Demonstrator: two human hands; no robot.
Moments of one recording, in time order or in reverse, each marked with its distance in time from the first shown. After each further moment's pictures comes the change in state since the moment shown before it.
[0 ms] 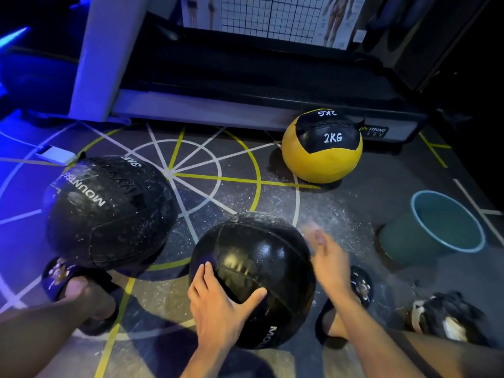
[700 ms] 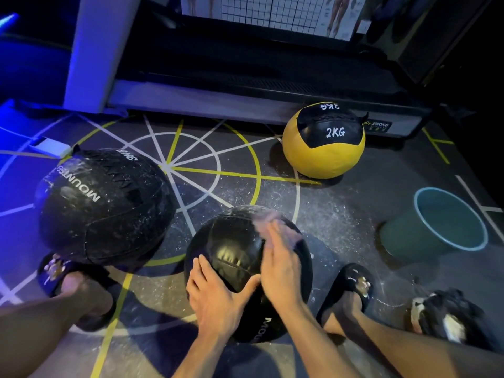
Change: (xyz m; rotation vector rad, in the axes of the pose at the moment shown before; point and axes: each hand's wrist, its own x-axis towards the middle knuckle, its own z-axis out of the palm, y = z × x) left_hand 0.017 0.006 0.005 -0.005 -0.029 -0.091; right_hand -0.055 -0.062 0.060 0.077 0.007 -0.363
